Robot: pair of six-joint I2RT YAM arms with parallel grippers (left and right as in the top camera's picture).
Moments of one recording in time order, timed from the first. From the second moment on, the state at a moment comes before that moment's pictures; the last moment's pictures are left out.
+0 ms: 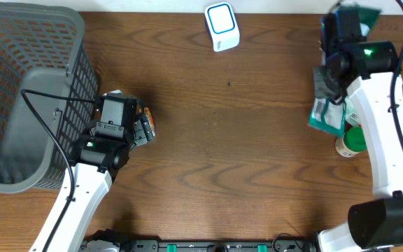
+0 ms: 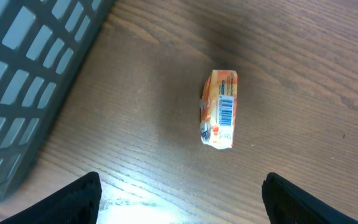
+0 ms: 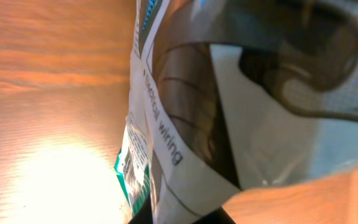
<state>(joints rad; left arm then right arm) -0.23 1.18 0.90 -0.76 -0.22 -0.49 0.08 1.70 1.70 -1.28 0.35 0.07</state>
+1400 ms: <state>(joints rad) -0.23 1.18 0.90 -0.75 -0.22 -0.49 0.01 1.71 1.27 -0.89 -0.30 0.17</state>
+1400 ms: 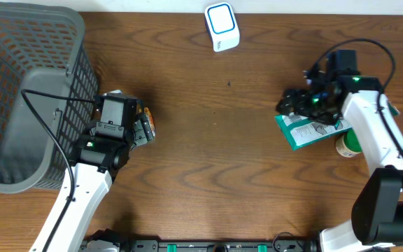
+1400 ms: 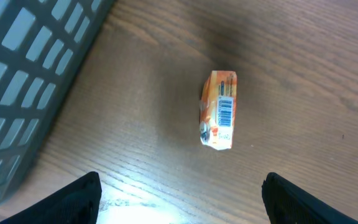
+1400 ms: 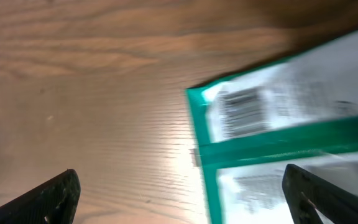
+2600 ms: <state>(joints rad) -0.25 1.61 0.89 -0.54 -0.06 -0.54 0.27 1.71 1.20 -0.70 -0.29 0.09</state>
